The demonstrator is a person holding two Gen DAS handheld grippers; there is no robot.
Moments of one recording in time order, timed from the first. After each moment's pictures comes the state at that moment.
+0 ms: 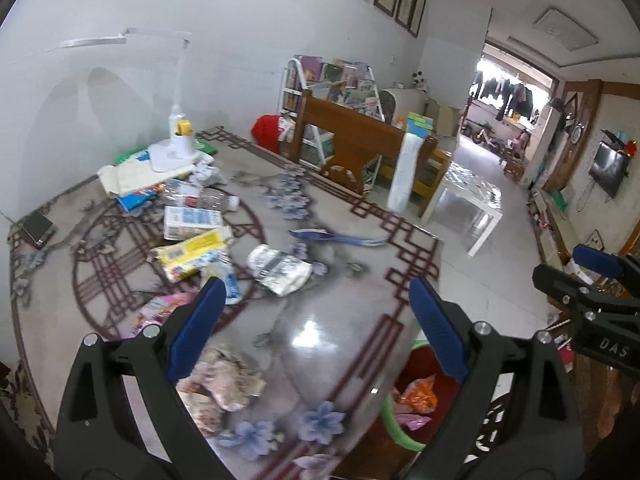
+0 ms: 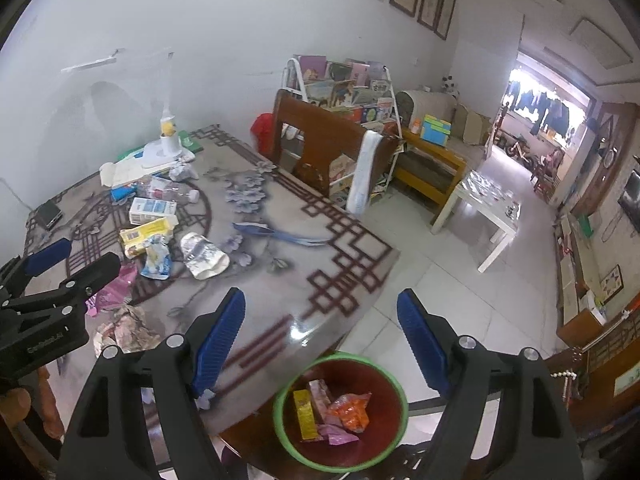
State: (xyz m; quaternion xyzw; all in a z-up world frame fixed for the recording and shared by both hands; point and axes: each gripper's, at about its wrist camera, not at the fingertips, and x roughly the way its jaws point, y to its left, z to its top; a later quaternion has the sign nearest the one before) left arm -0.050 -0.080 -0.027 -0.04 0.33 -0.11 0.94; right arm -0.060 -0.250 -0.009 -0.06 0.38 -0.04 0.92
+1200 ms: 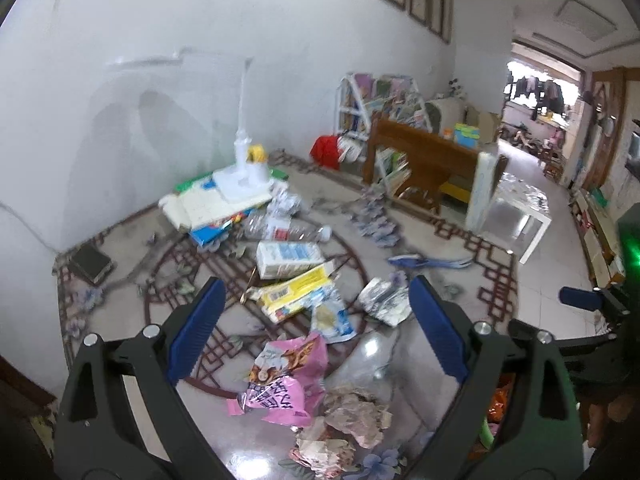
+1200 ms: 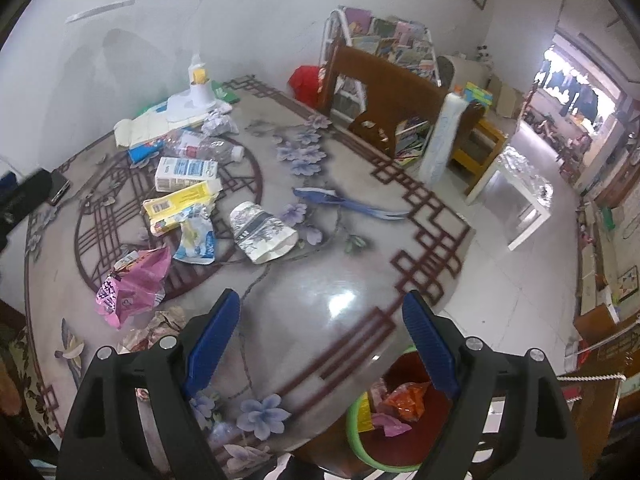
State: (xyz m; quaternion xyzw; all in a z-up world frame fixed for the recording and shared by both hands) left arm -0.004 0.026 -0.030 0.00 0.31 -0.04 0.95; right arm 0.019 -0.150 -0.079 -0.06 0.46 0.00 0.88
